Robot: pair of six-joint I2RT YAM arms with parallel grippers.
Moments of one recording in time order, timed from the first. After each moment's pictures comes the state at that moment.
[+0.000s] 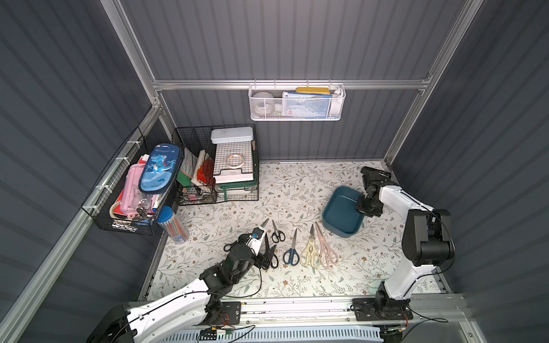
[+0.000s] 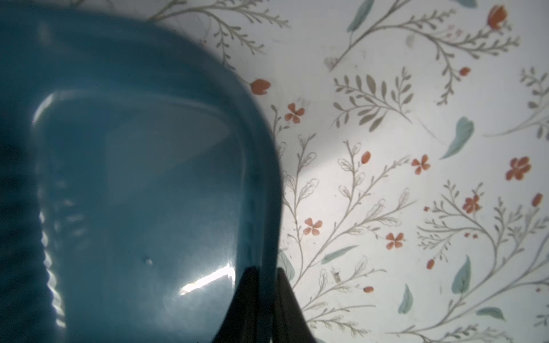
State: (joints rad) left arm -0.90 0.77 0.22 0.11 -0.27 -0.06; right arm -0.01 1.77 1.24 -0.79 0.14 0.44
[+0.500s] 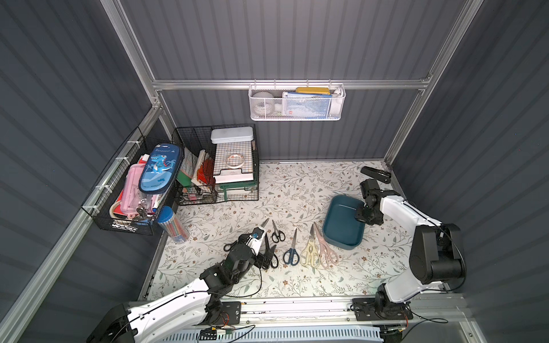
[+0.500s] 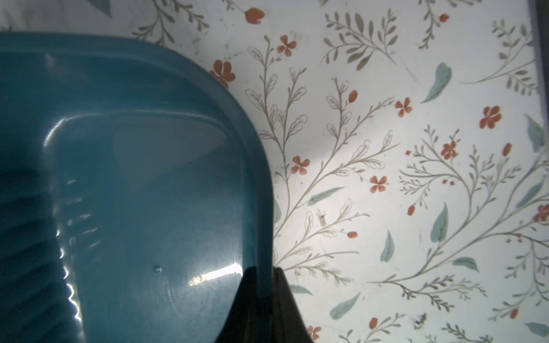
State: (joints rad) left arm -0.90 0.77 0.22 0.12 -0.28 -0.06; right arm 0.06 1.59 1.08 -0.82 0.18 0.43
